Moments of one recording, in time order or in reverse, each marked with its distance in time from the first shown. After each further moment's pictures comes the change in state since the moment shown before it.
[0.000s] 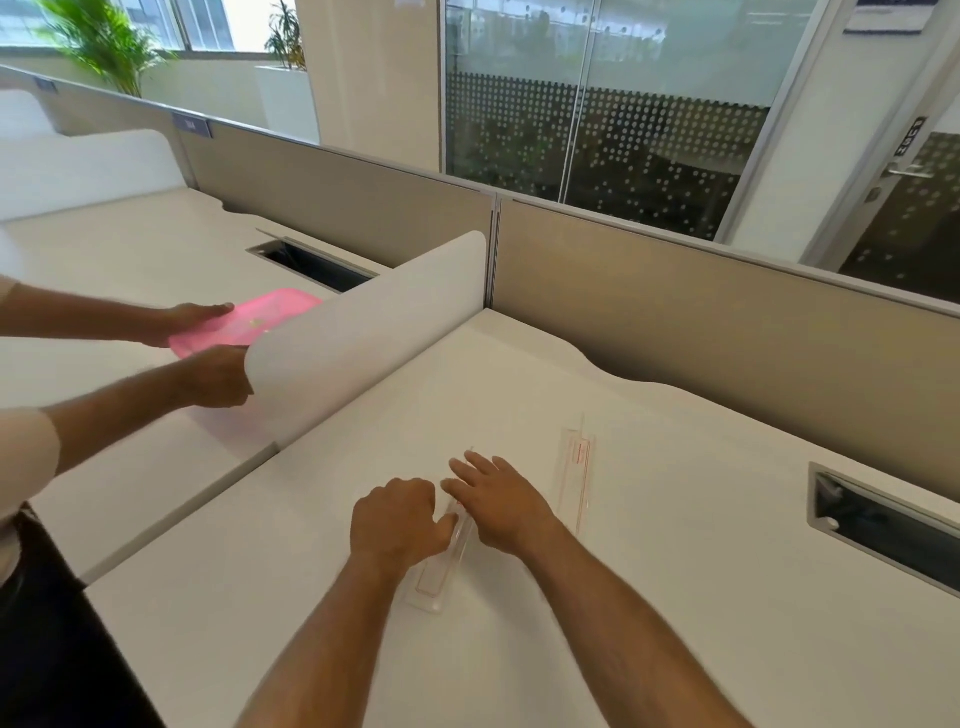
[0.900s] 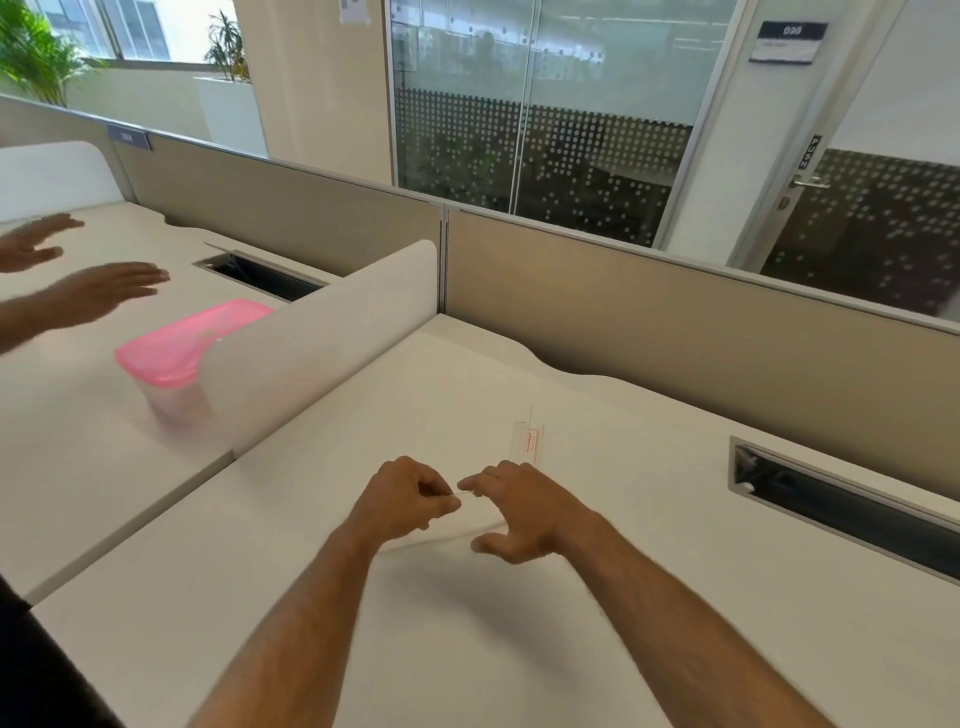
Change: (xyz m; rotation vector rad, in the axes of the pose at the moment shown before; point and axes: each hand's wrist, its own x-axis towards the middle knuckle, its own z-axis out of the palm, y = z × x) left_hand -0.001 0.032 -0.027 -0.708 -0.337 0.176; right_hand -0.093 0.024 -0.056 0.236 -0.068 0.087
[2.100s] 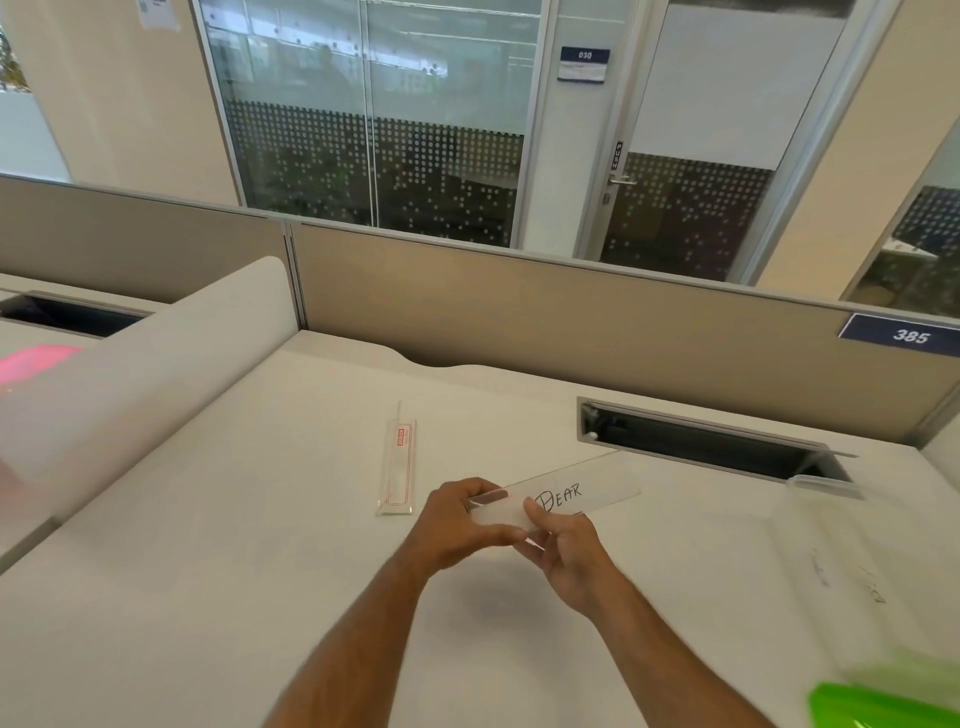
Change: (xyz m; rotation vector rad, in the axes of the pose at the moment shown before) left_hand -0.026 0.119 0.158 -0.267 -0.253 0.201; right_hand -0.188 0.036 0.033 1.847 0.766 0.800
